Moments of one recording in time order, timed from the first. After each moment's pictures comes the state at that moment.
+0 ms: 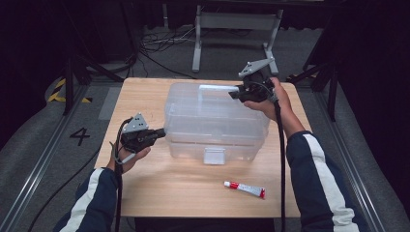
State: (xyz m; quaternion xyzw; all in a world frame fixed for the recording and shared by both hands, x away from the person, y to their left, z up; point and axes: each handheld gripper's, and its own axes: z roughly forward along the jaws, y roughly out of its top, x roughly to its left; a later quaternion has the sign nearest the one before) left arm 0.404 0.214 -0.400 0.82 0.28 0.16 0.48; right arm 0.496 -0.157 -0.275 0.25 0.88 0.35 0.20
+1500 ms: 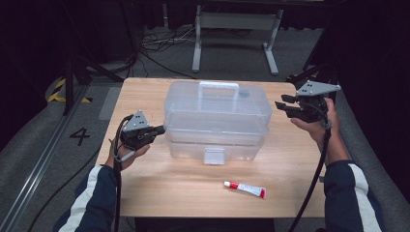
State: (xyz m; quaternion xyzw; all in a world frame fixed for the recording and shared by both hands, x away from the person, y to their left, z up) left arm 0.406 0.213 -0.387 0.82 0.26 0.18 0.47; right arm 0.442 -0.290 -0.301 0.31 0.82 0.39 0.29
